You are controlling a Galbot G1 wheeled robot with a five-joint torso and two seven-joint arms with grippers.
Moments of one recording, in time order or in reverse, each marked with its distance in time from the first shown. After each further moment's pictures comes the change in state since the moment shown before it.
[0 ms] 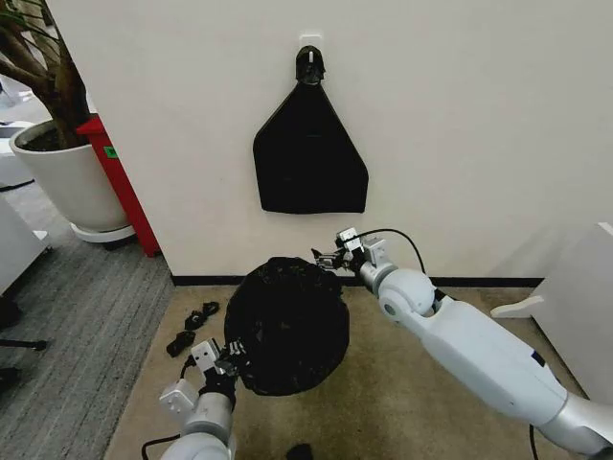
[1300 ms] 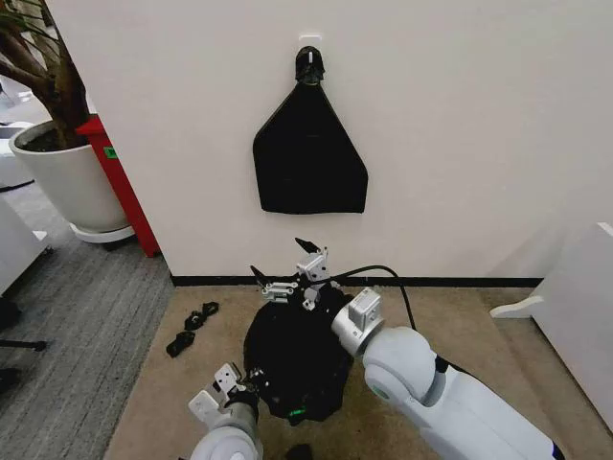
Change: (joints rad) left arm -0.011 -0.091 0.046 0.048 -0.161 0.136 -0.226; right arm -0.292 0.100 0.002 0.314 -0.287 0.115 -0.105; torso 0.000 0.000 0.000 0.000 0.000
